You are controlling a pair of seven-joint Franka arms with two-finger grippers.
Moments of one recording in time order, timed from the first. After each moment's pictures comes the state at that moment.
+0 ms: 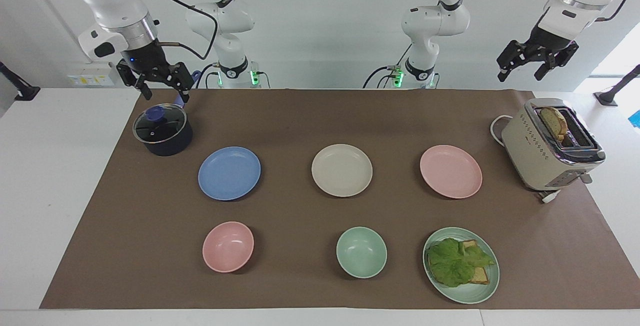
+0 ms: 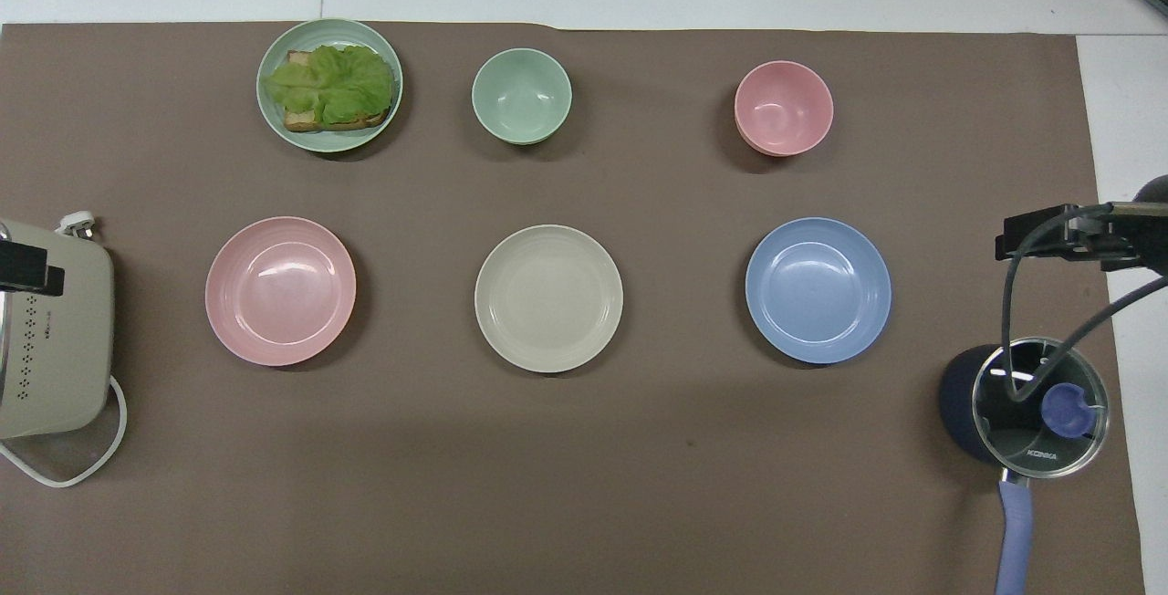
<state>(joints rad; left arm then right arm) -0.01 -0.10 0.00 -1.55 -0.01 1.43 -0.01 0.07 -0.07 -0.08 -1.65 0.00 1.61 0.11</state>
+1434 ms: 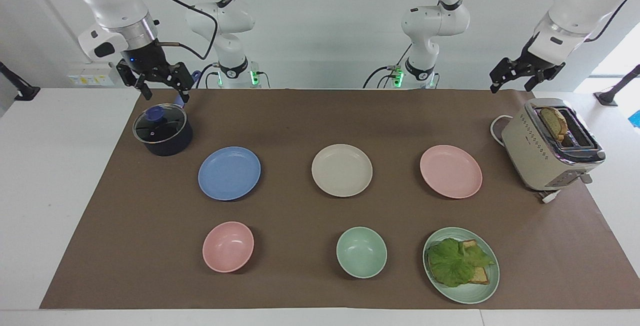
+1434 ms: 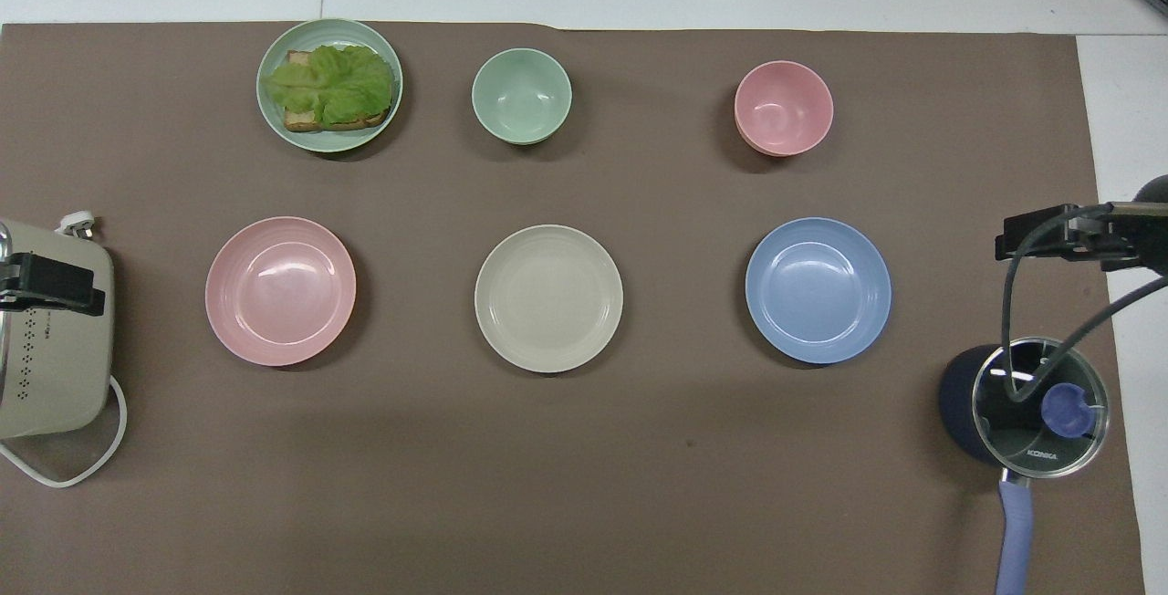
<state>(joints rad) 0.00 -0.10 0.02 -1.75 -0.01 1.54 -0.01 0.07 -0.07 -0.08 -1.65 0.00 1.61 0.11</state>
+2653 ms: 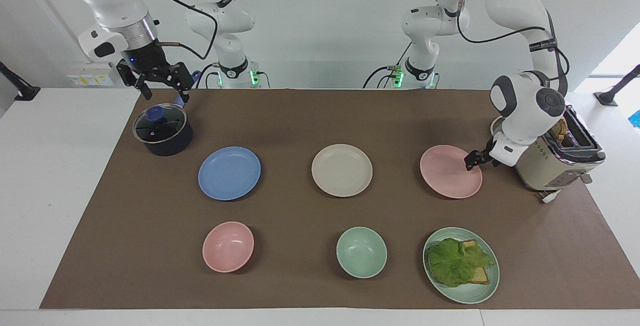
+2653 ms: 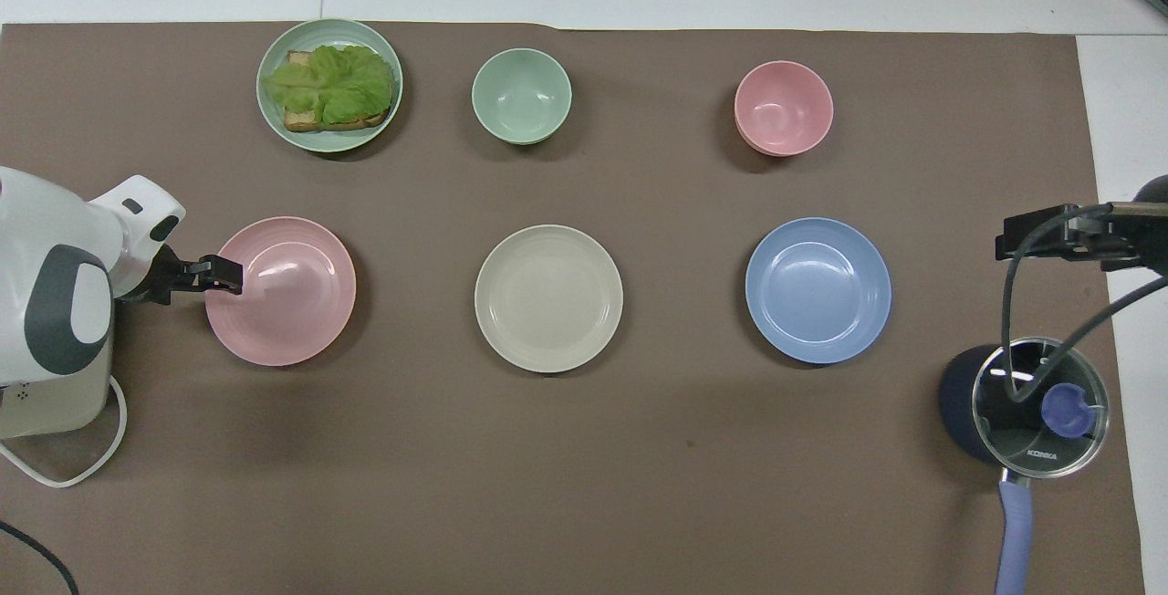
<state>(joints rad) 0.05 0.20 0.02 -2.09 -0.01 2.20 -0.01 0.07 -0.07 -0.08 -1.65 0.00 1.61 0.11</state>
